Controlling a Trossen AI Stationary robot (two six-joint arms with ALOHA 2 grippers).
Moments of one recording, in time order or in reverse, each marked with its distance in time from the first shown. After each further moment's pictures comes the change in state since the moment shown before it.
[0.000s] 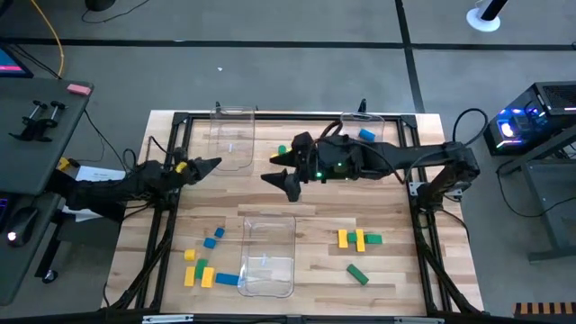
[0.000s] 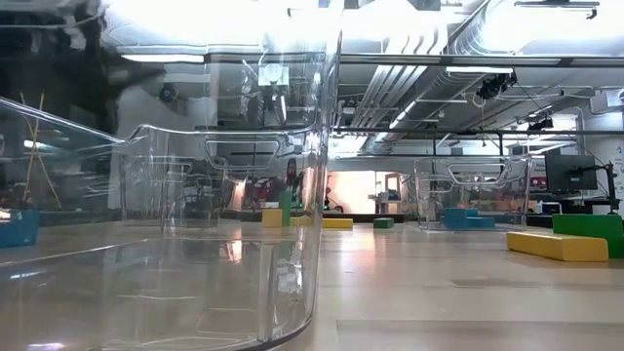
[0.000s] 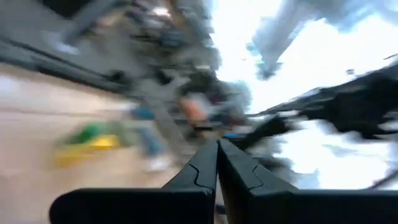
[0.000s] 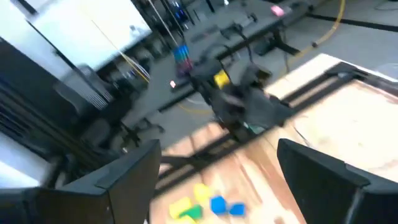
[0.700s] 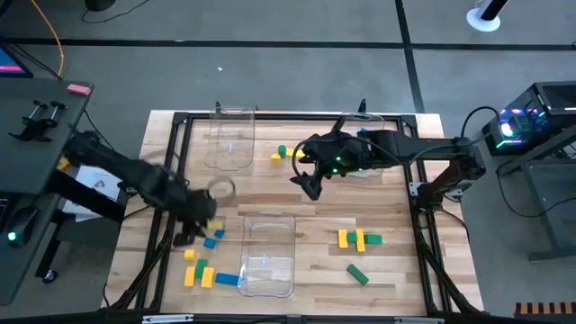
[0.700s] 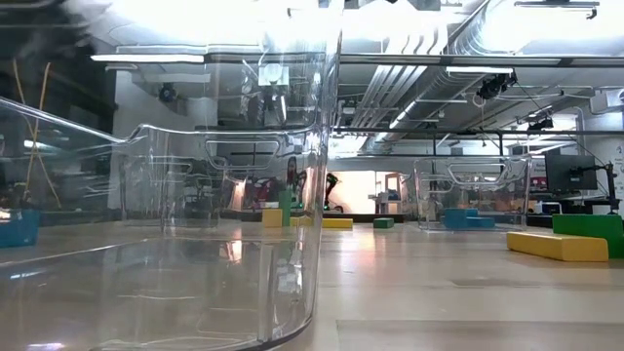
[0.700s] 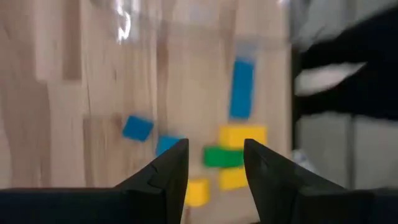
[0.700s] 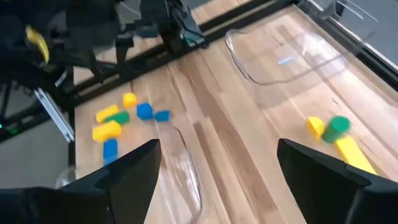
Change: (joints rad) left arm -0.535 1.014 0.916 -1.229 0.455 0.408; right arm -0.053 -0.062 0.018 -0.501 -0.049 -0.120
